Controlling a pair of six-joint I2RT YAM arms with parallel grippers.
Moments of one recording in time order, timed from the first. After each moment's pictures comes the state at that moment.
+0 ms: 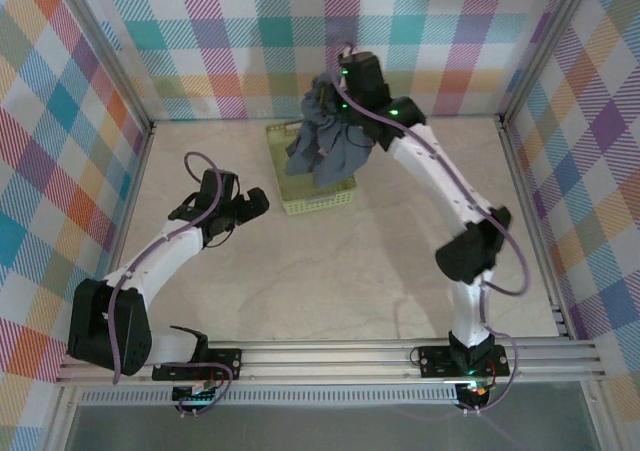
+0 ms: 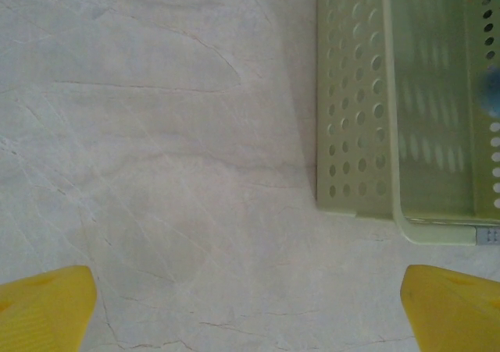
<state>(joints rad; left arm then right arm) -0.27 1.34 0.90 -0.43 -0.03 -0.66 0.59 1.94 2.22 -0.72 0.16 0.43</state>
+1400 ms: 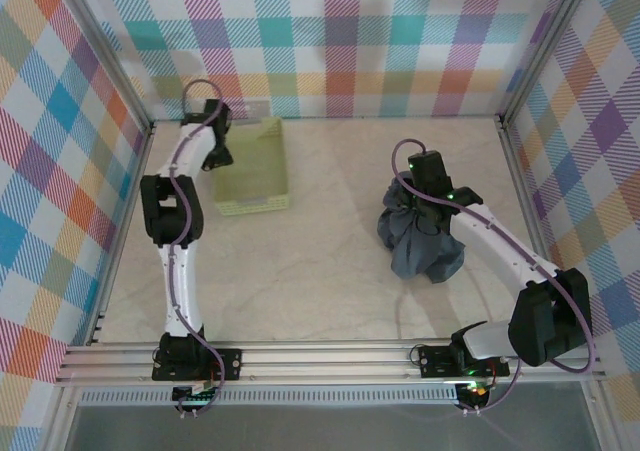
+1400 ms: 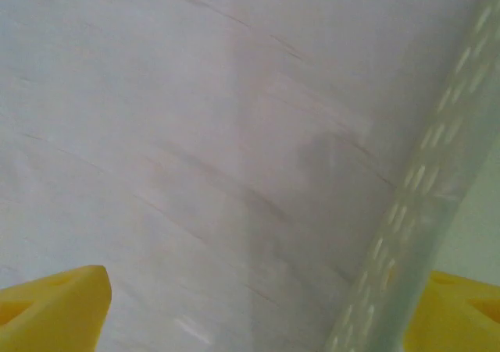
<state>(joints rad) -0.02 2.34 2.15 -1.09 -0.48 -0.49 0.39 1.36 1.04 -0.50 0.23 0.47</state>
